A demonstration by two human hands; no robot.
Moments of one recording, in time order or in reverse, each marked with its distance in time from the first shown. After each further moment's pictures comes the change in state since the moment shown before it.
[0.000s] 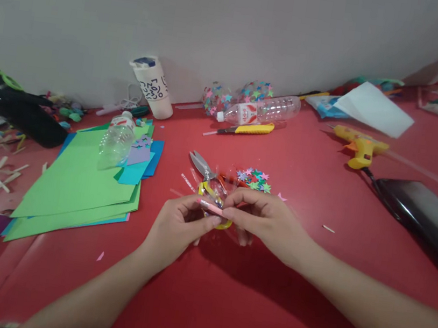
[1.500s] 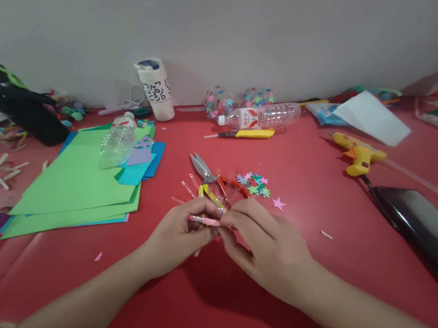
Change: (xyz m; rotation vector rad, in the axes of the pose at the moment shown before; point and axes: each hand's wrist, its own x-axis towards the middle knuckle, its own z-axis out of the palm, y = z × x) left_hand -0.004 0.000 -0.004 0.107 -0.167 0.045; right_hand -0.017 0.002 0.007 -1.068 0.240 -0.872
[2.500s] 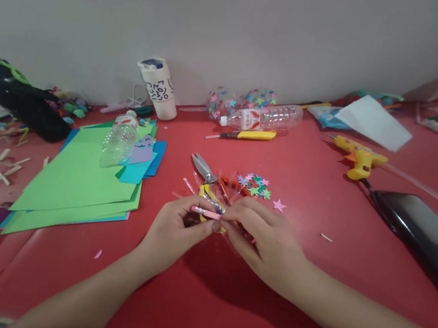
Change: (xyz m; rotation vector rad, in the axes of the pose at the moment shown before) left_hand 0.001 0.001 0.000 0.031 0.183 0.084; right_hand -0.002 0.004 0.004 0.223 -0.068 0.166
